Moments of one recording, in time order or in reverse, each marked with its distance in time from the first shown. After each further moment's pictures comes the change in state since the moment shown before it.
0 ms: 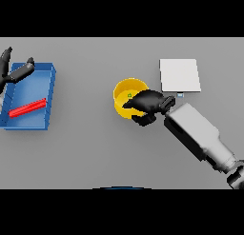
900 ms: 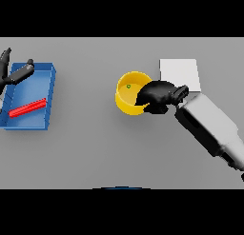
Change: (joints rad) left arm 0.020 0.021 -0.004 -0.053 -0.001 0.023 0.022; right arm -0.028 -0.128 -0.041 -0.183 -0.132 0.155 0.044
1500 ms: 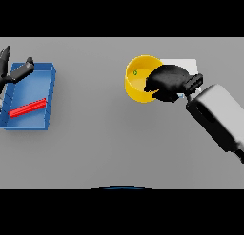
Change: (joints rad) left arm -0.008 0.008 0.002 -0.015 -0.003 0.009 0.011; right arm -0.039 -0.093 -0.070 -0.132 -0.042 0.039 0.116
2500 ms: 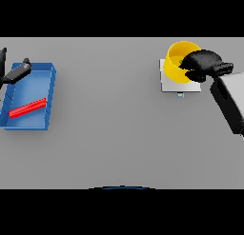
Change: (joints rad) left arm 0.008 0.030 -0.006 -0.038 -0.006 0.005 0.075; right arm -0.112 -0.019 -0.067 0.606 0.043 -0.301 -0.106
